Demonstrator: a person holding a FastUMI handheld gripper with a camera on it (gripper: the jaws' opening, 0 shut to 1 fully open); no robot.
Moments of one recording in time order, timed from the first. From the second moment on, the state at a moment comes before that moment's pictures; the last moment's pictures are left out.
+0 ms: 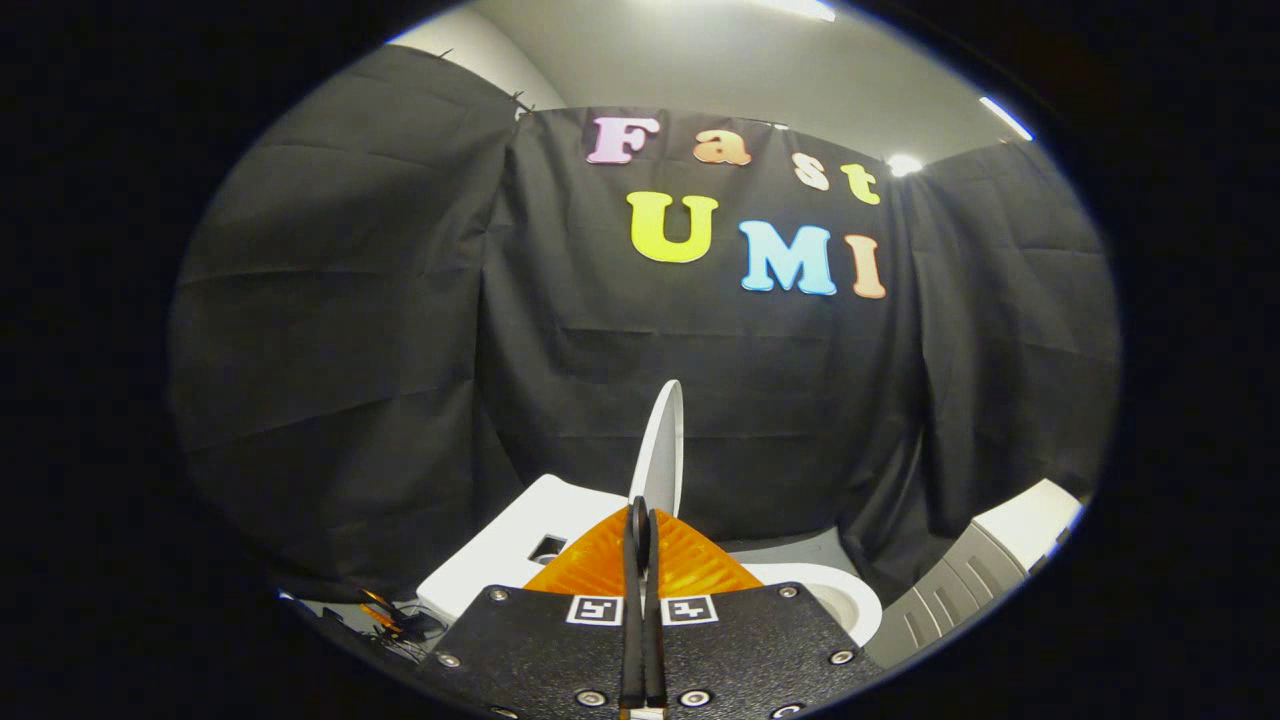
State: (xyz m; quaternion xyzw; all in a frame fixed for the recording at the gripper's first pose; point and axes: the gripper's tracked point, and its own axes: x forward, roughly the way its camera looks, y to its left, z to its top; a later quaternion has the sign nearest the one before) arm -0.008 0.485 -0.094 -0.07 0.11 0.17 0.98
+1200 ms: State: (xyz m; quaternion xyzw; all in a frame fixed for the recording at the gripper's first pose) arm -0.021 0.582 -0.108 -0.11 0.10 0.19 0.97
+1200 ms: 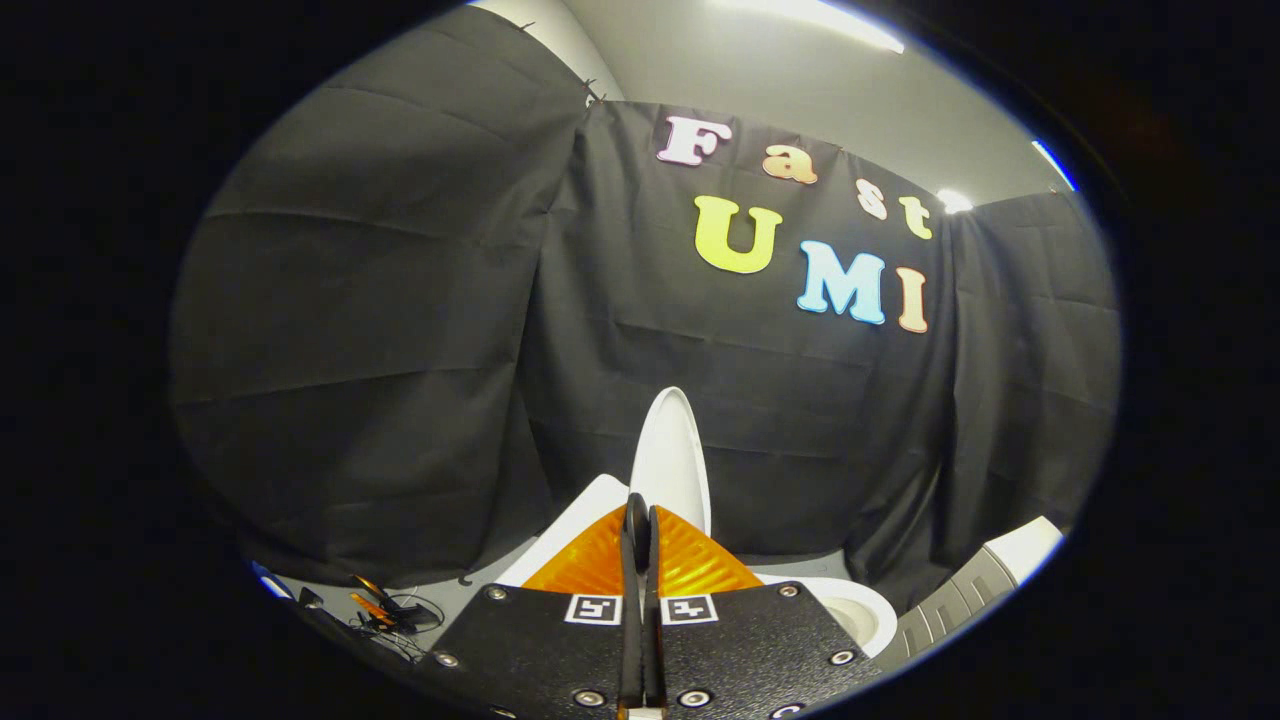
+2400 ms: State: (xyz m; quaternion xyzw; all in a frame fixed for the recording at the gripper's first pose) arm -0.072 0.506 0.052 0.03 0.02 0.35 0.94
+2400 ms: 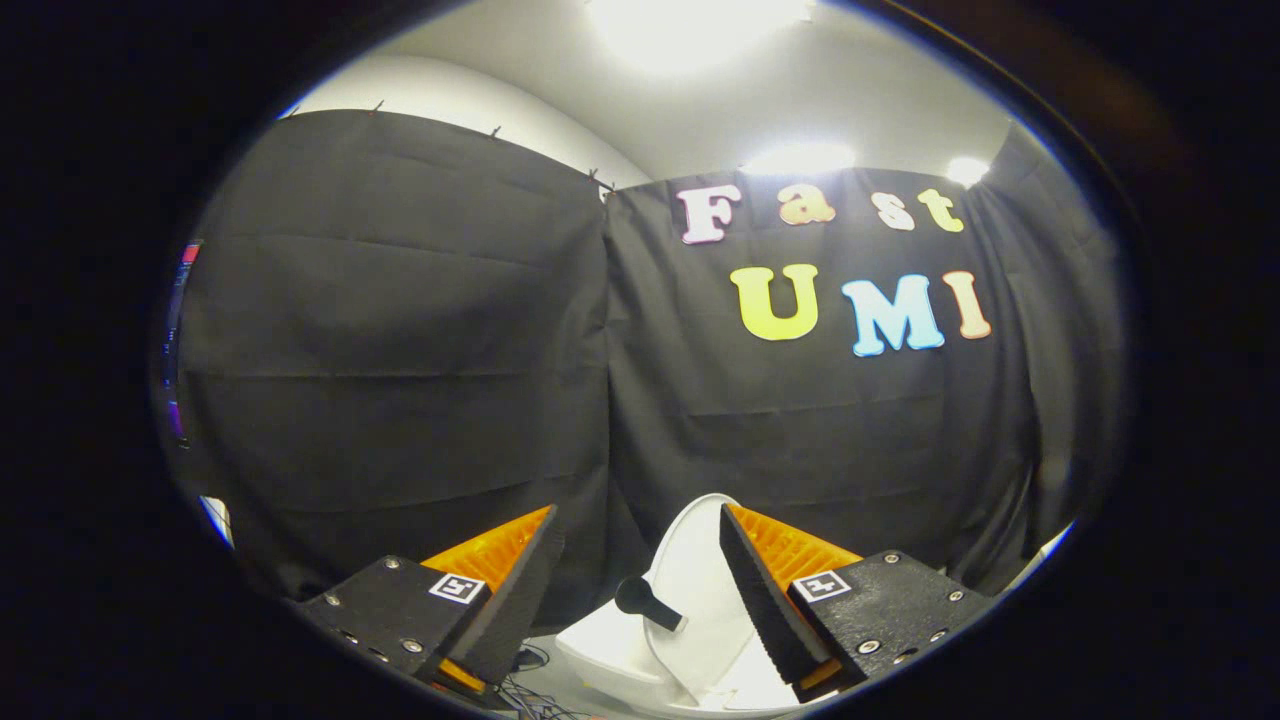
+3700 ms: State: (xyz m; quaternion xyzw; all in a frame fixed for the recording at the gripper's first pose) arm 0.001 0.143 0.019 0.00 -0.02 0.22 0.97
